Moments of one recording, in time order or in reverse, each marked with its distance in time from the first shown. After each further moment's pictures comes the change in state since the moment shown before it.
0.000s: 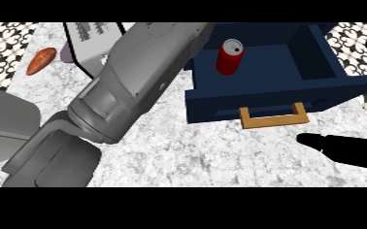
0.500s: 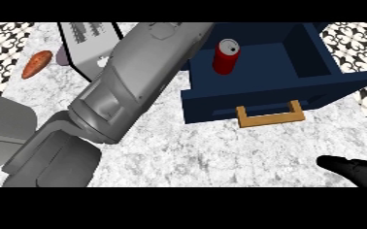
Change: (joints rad) left arm 0.003 0.000 -0.021 0.000 -0.090 -0.007 0.047; right arm 0.091 0.105 -0.108 -0.105 -0.264 -0.025 0.099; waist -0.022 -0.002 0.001
